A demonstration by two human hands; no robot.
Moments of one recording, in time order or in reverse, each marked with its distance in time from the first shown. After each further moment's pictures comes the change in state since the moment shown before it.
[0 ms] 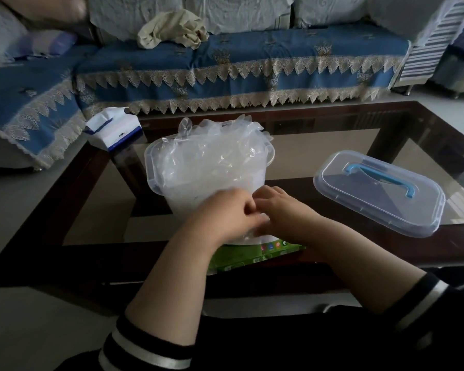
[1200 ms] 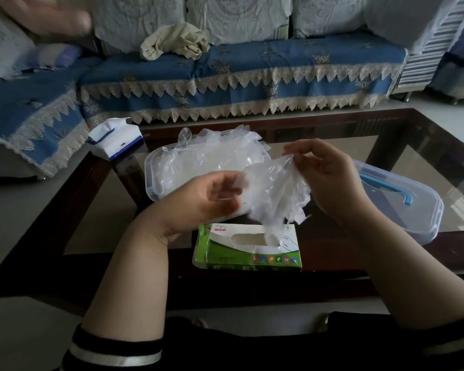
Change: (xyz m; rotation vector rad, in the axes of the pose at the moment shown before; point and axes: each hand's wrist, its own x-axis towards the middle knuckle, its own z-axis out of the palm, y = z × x) left_hand -0.012 -0.033 -0.038 -0.783 -0.128 0.225; right_hand -0.032 -0.011 -0.075 0.704 0.738 0.041
